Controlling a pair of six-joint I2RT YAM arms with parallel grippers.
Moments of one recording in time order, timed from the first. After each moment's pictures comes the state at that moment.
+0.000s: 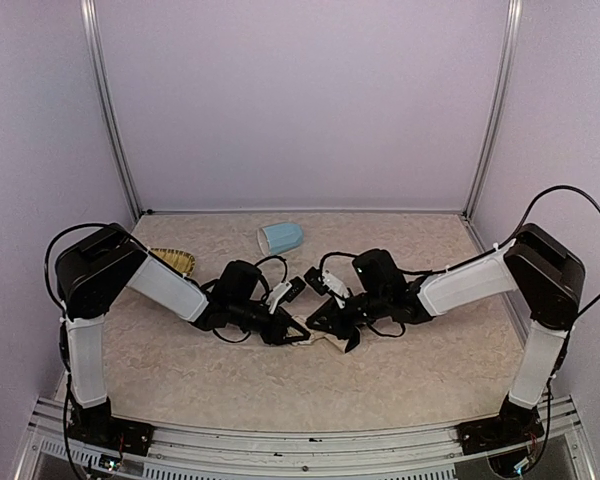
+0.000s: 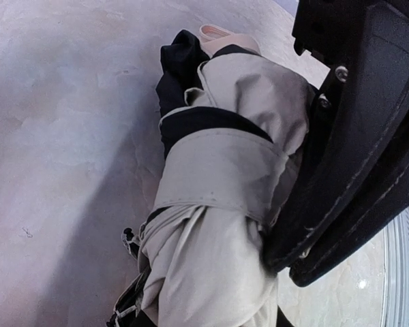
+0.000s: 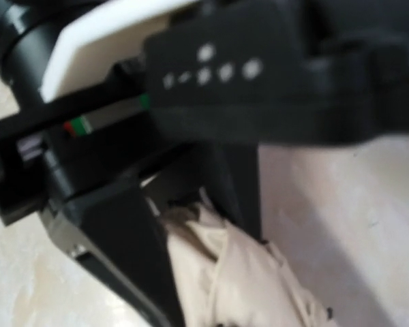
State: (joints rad) left arm -0.74 2.04 0.94 0.42 0.63 -0.13; right arm 0.82 1.84 0.92 0.27 -0.47 -0.01
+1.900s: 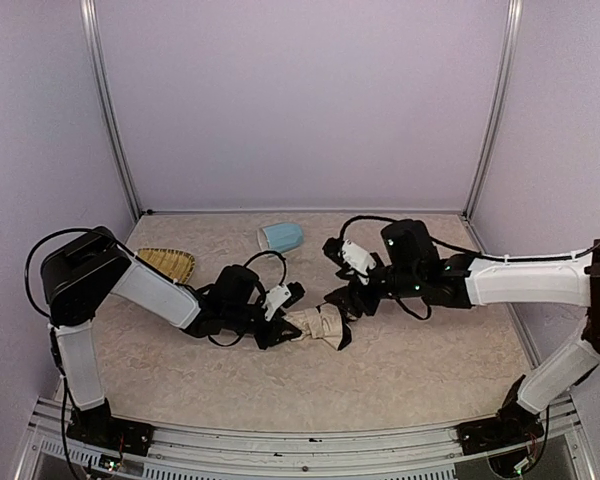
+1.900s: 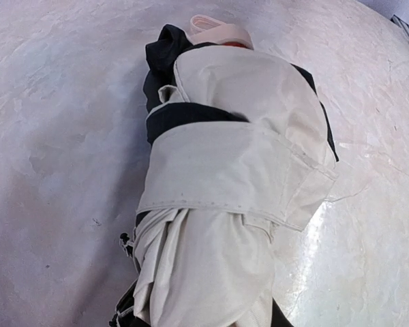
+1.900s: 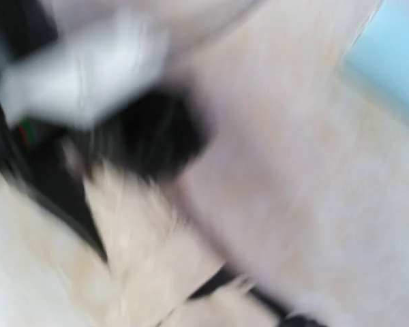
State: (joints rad) left arm -0.79 1.95 0.86 0.41 0.37 0.15; right arm 0.84 1.56 0.92 0.02 -0.12 -0.31
